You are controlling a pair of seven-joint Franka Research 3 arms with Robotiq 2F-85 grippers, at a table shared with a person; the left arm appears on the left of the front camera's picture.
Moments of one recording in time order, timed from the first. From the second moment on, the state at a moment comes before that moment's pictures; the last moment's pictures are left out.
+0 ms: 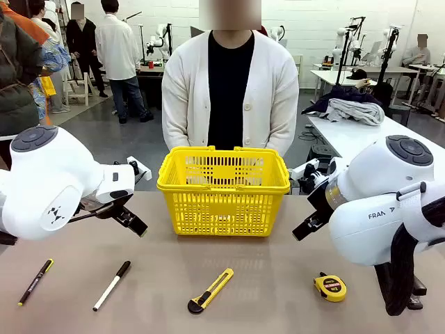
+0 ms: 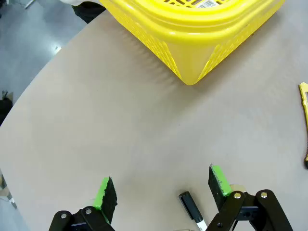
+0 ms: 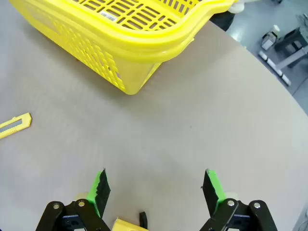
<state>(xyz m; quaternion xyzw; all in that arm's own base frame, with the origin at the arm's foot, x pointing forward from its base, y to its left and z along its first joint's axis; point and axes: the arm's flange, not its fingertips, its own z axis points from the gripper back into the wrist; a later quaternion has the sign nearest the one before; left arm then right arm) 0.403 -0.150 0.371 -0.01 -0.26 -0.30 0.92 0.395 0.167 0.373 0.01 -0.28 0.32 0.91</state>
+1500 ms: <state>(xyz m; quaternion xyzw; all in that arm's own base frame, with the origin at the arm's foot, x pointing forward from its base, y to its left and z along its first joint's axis) 0.397 -0.144 0.402 -0.01 -0.27 -0.30 0.92 0.388 0.165 0.403 -0.01 -0.28 0.33 0.90</state>
